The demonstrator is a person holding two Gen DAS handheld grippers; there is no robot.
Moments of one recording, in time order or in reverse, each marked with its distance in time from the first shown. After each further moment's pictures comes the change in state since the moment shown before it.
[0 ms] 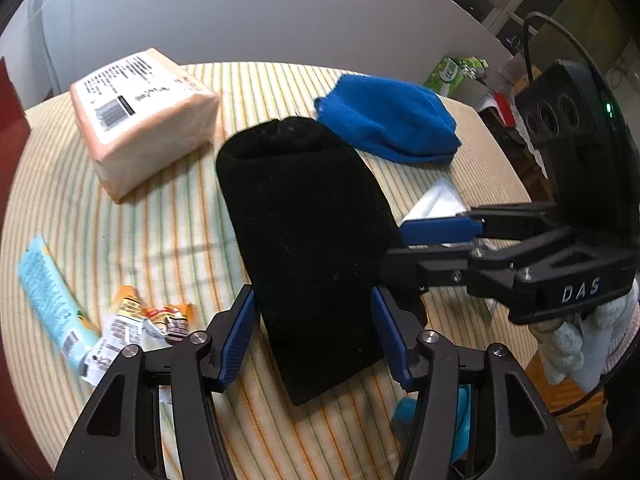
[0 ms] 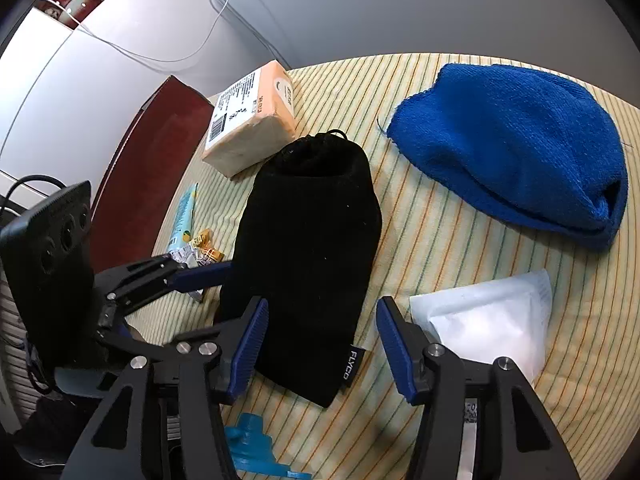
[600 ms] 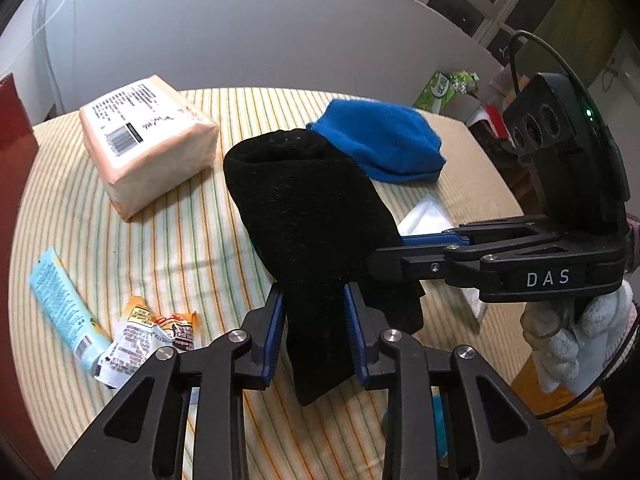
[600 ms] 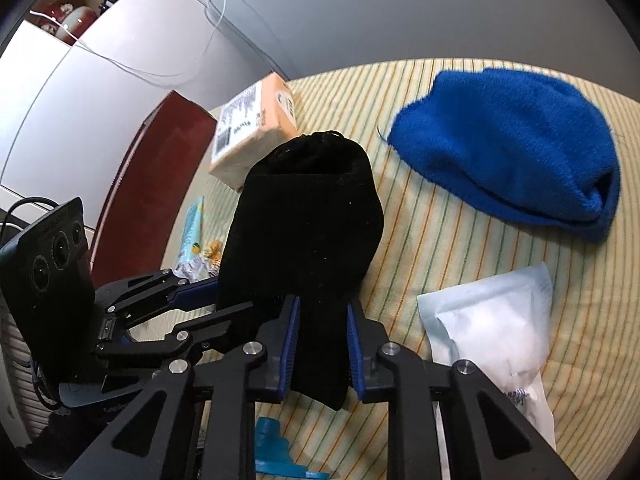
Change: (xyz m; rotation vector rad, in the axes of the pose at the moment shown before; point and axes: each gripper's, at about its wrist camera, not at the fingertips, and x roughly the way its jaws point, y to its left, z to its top) left arm -0.029 0.000 -0.004 0.012 -0.076 -0.009; right arm -0.015 0.003 -0.003 0.036 -0.042 0.008
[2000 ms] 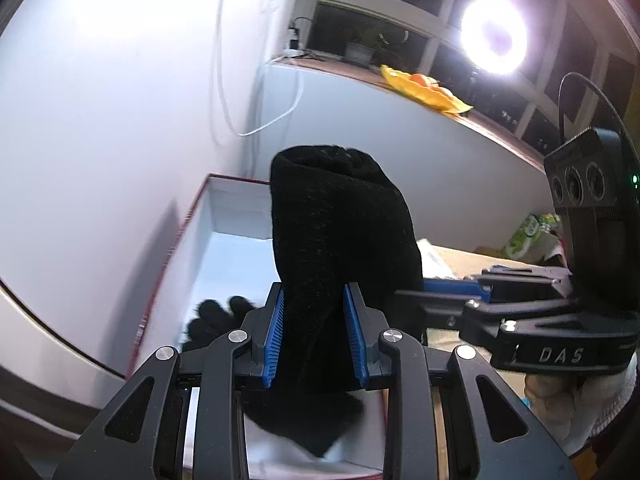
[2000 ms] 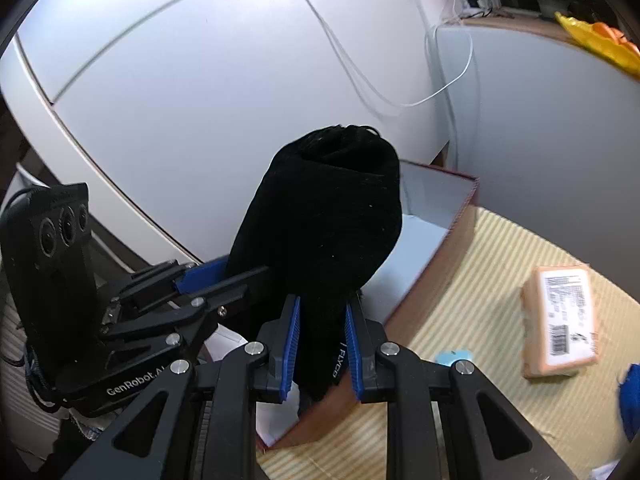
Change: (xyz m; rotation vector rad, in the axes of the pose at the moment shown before) left arm -0.232 0.202 -0.017 -0.228 -0.367 0.313; right arm 0.078 0.318 0.084 -0.393 -0.100 0.091
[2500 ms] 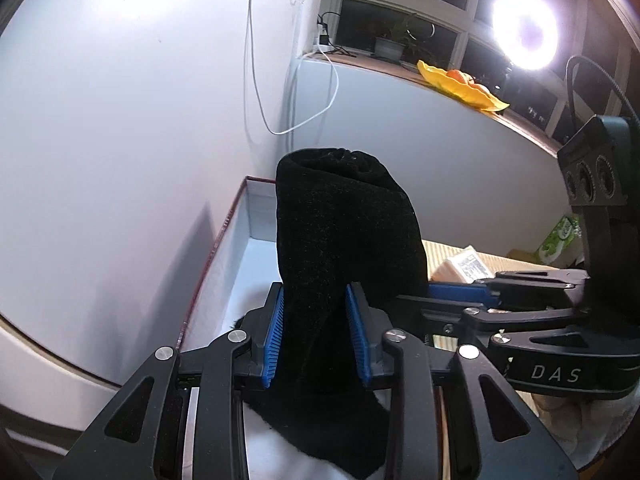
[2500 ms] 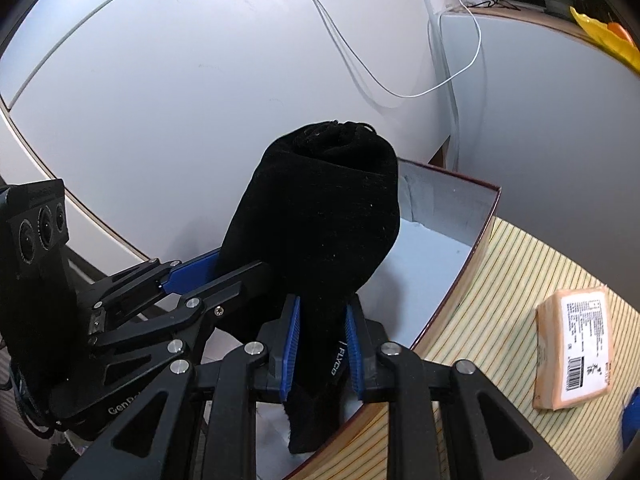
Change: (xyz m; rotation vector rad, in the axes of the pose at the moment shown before) left arm 0.027 0.012 0.013 -0.001 0.009 0.129; right arm 0.026 0.005 0.016 -0.007 0.020 -0.042
